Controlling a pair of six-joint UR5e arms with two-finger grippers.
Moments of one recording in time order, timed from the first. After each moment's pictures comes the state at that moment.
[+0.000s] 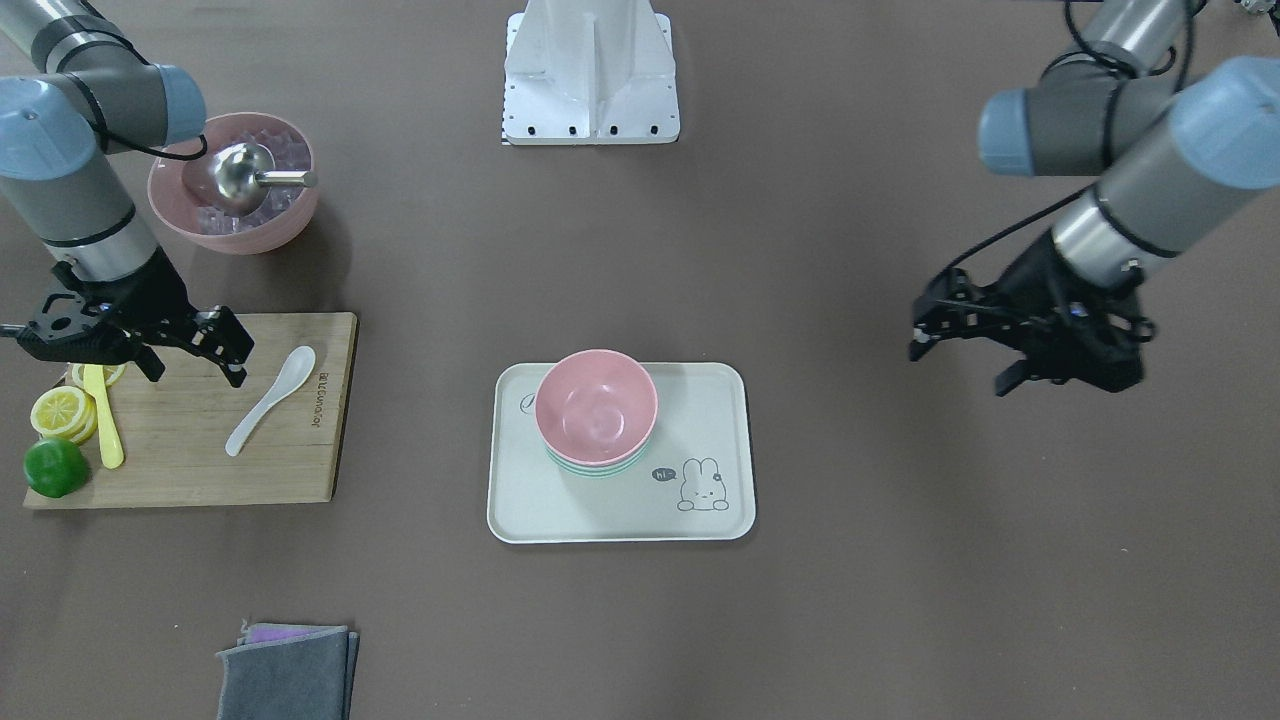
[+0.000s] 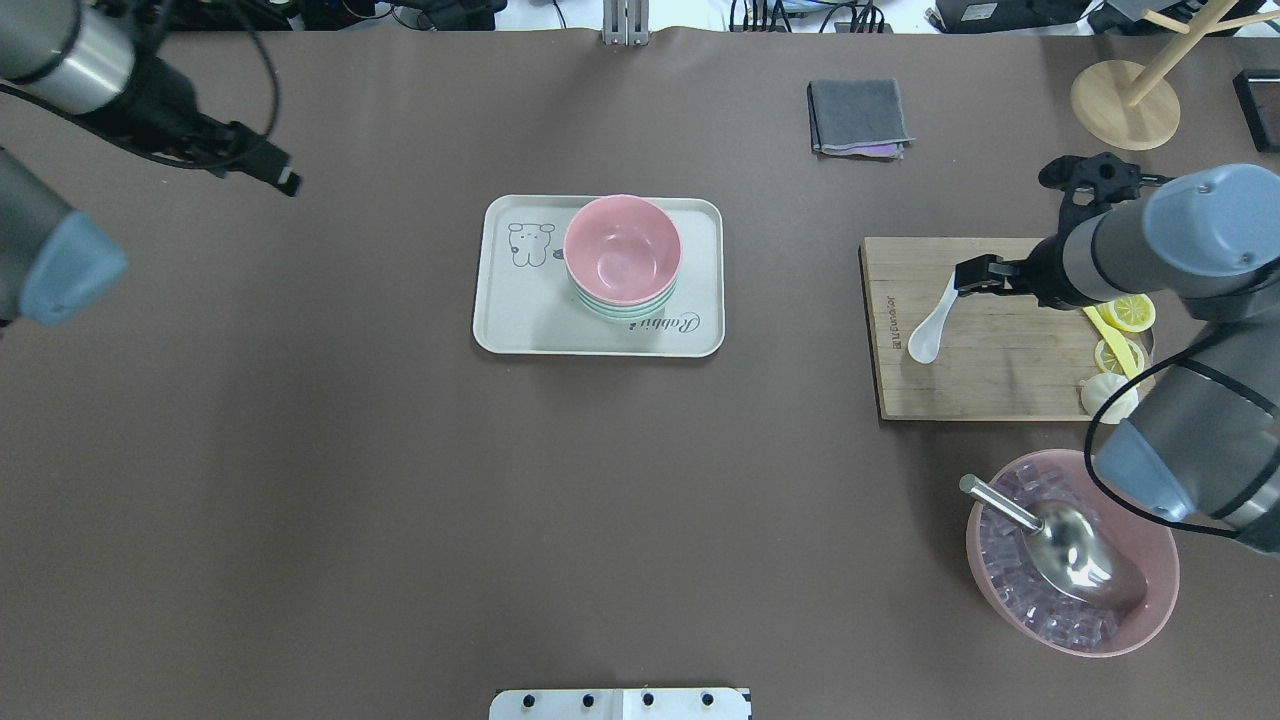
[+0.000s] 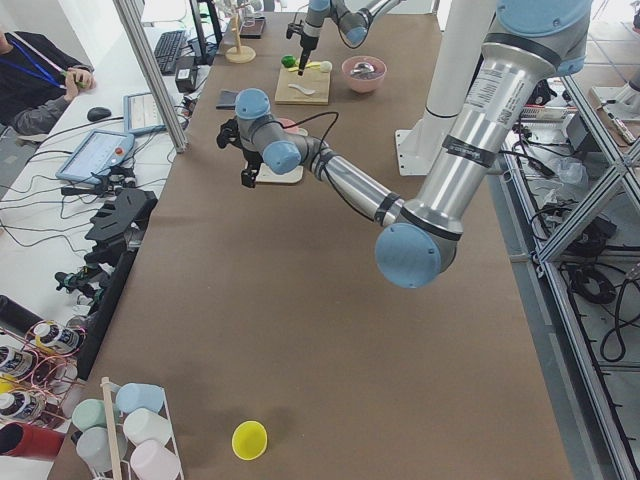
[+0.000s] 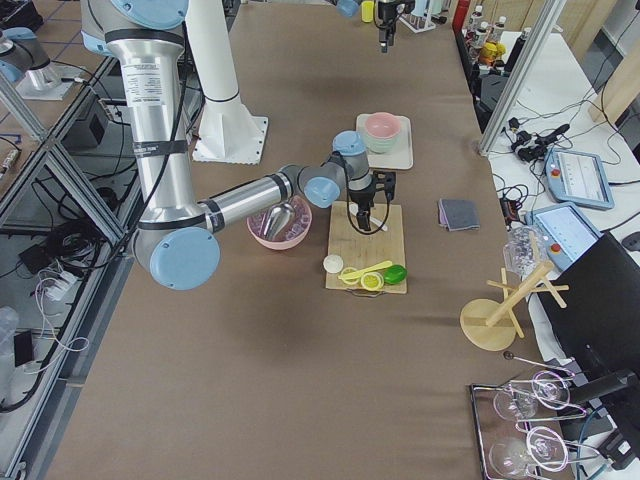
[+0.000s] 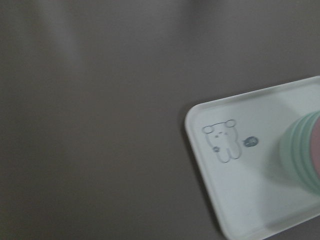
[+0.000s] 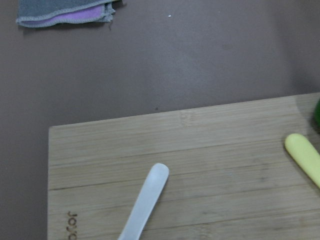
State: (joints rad) left arm -1.13 -1.93 -1.69 -1.86 -2.36 -0.43; right arm 0.82 -1.41 1.75 -1.15 1.85 1.14
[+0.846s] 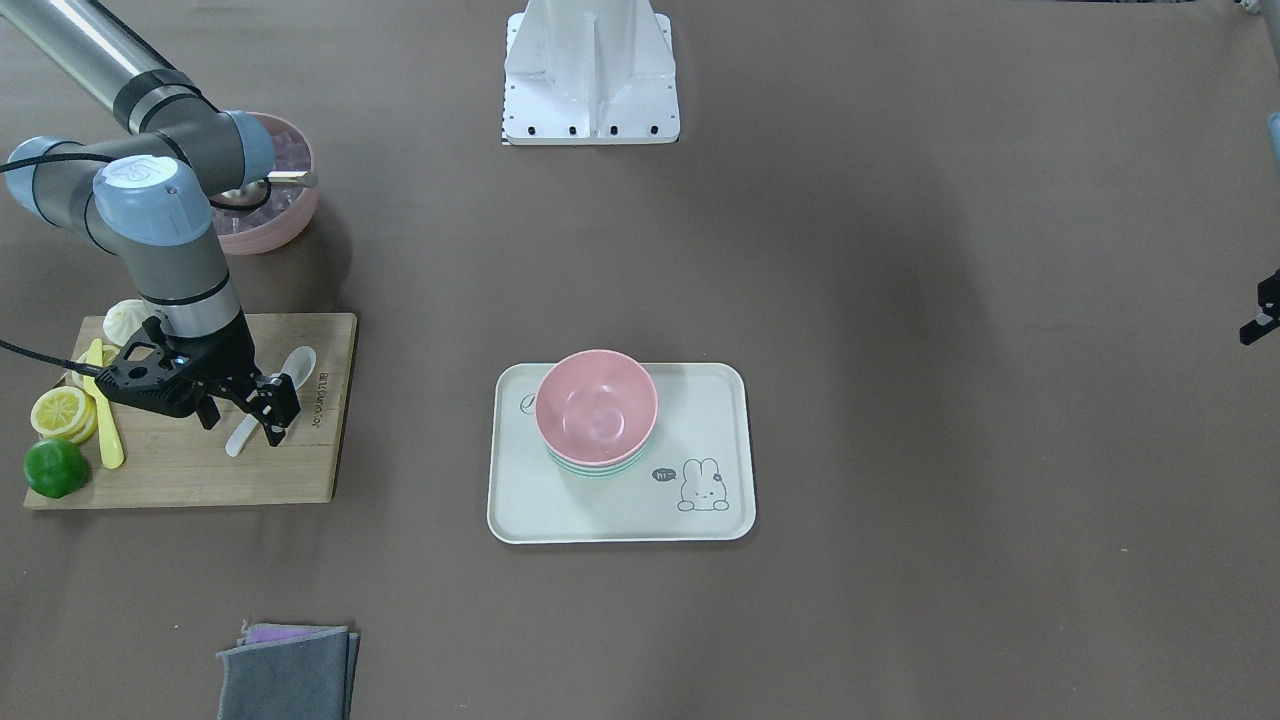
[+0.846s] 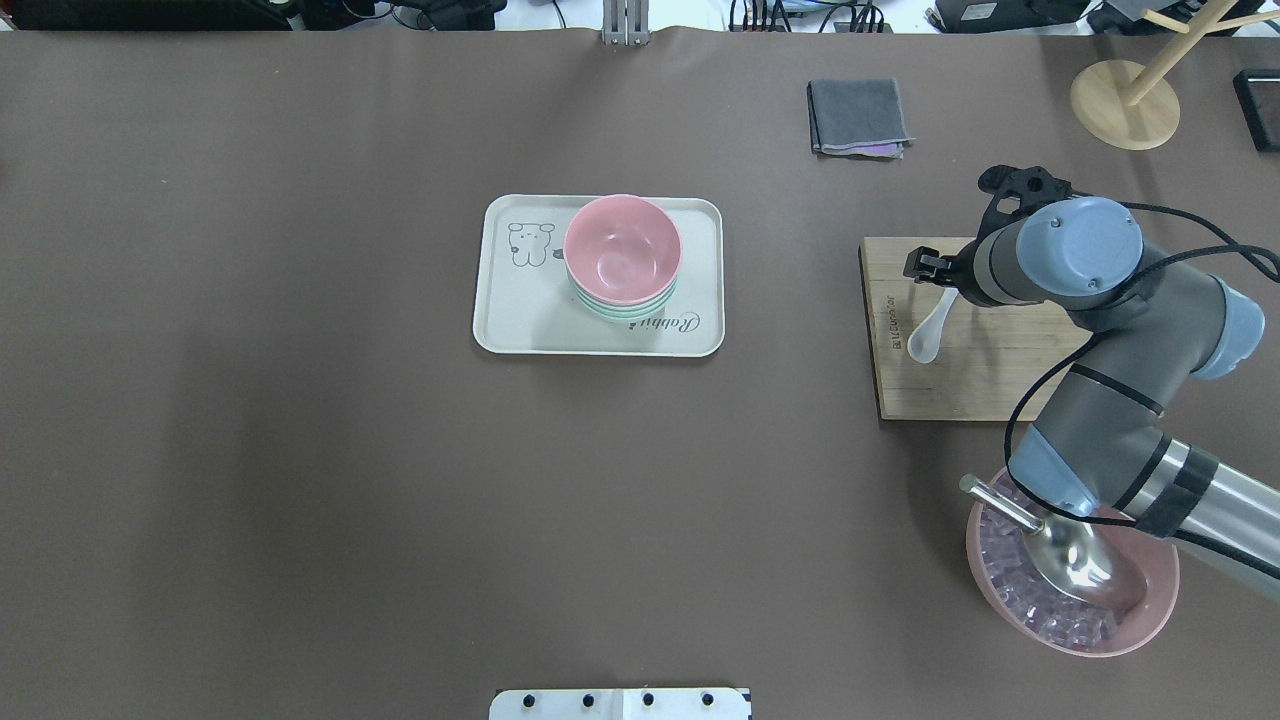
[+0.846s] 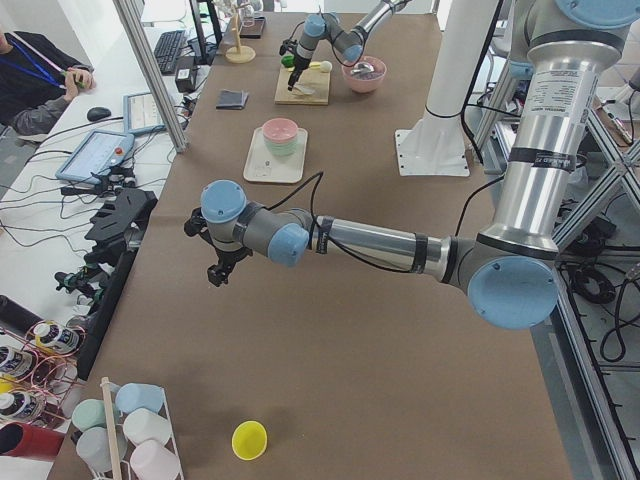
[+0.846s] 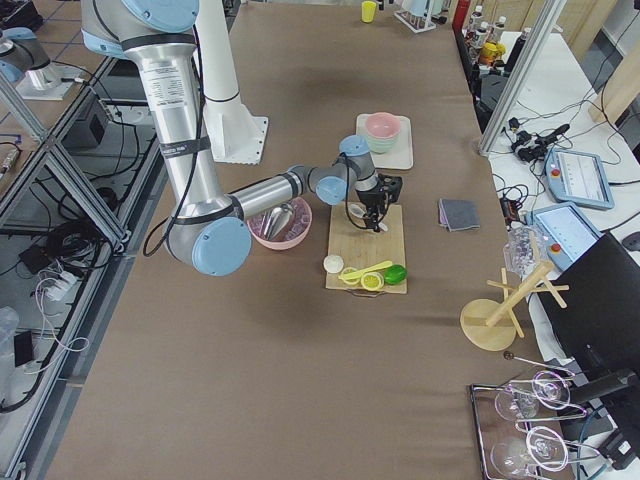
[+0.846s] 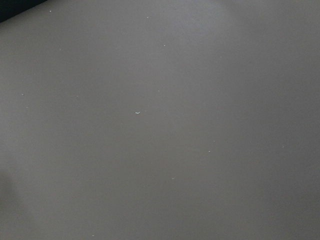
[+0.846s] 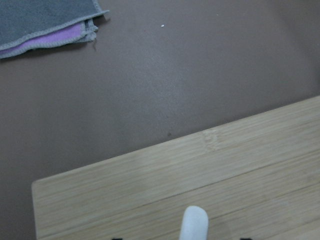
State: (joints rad) left arm -1.44 -1.75 -1.54 -1.84 -2.45 0.16; right arm 0.75 -1.31 1.62 -1.15 1.68 1.35
